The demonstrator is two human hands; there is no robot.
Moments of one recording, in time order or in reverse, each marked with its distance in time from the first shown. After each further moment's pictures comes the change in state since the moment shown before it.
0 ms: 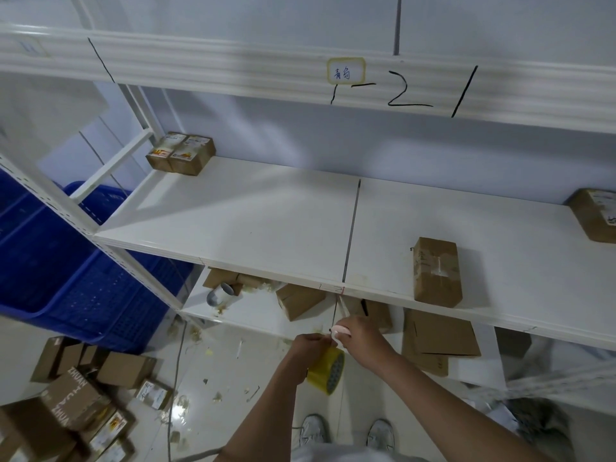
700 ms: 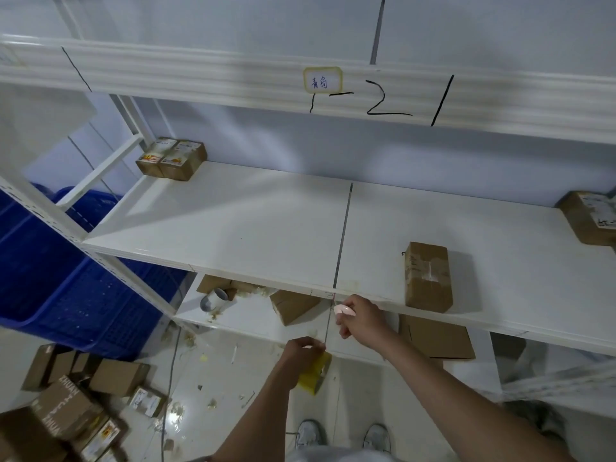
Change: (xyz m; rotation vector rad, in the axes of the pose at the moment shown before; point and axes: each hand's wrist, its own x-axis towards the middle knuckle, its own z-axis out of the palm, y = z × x) left_hand 0.008 0.001 0.000 0.029 0.008 0.014; right_hand 0.018 -0.013 -0.048 0.308 0.034 0.234
